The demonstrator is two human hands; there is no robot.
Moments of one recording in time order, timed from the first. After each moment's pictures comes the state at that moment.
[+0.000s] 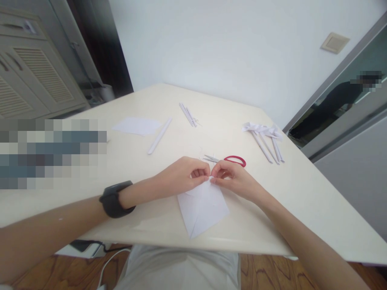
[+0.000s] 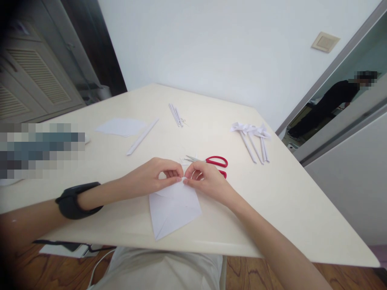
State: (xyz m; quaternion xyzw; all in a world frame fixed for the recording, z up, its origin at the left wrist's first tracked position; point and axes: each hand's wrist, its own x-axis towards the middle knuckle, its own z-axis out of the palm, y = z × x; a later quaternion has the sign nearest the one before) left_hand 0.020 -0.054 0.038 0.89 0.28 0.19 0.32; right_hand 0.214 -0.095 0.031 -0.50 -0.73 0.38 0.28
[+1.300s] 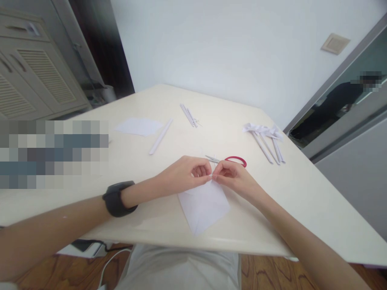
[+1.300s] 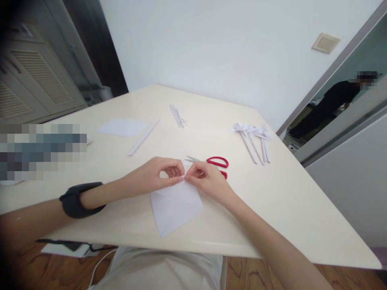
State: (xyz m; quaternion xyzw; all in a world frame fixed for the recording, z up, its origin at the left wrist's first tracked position) left_hand 0.020 -0.054 0.041 0.86 0.29 0.21 0.37; right_hand 0.211 -0.098 0.032 -0.51 -0.69 0.40 0.32
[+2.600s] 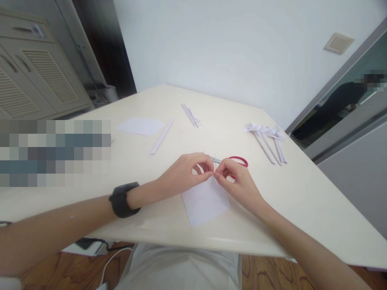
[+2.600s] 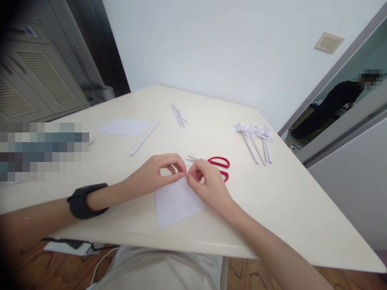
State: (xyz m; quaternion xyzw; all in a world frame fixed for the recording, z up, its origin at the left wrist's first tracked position) left_hand 0.023 -0.058 0.038 0.85 0.27 0.30 0.34; right_hand 0.197 -0.109 0.034 -0.51 -0.73 0.26 0.37
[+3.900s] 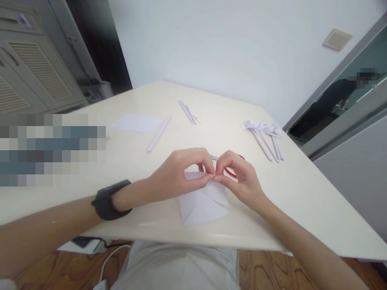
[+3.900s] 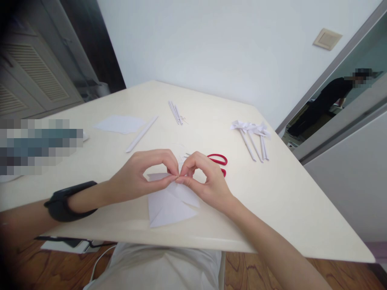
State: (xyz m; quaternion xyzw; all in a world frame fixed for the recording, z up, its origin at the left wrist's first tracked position) left_hand 0.015 -0.075 0.062 0.88 0.17 0.35 0.27; right_hand 0.202 -0.113 0.042 -0.36 -0.76 0.26 0.47
